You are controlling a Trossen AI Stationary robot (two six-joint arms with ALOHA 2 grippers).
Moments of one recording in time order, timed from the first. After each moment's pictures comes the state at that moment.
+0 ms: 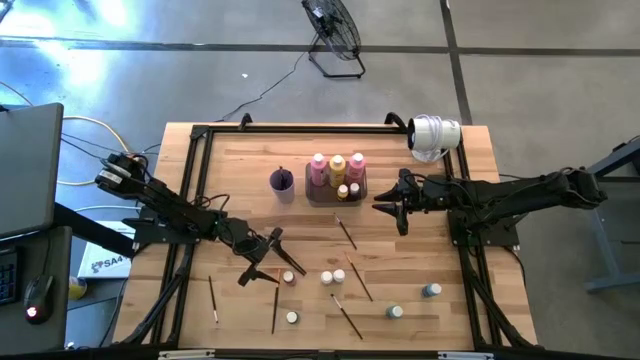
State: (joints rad) left arm -0.35 1.41 0.35 0.83 0.20 0.04; right arm -0.01 0.88 0.44 0.09 0.08 0.26
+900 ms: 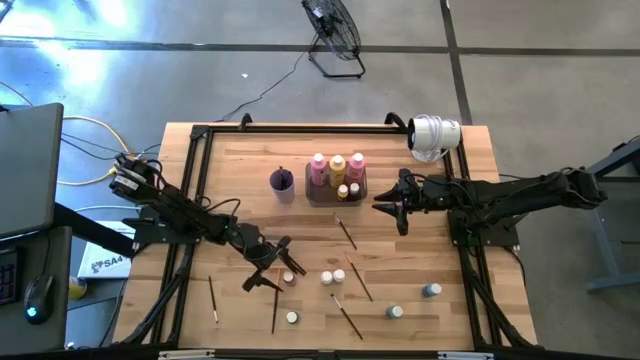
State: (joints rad) left arm -0.35 1.56 0.43 0.85 0.30 0.05; right arm -0.01 0.88 0.44 0.09 0.08 0.26
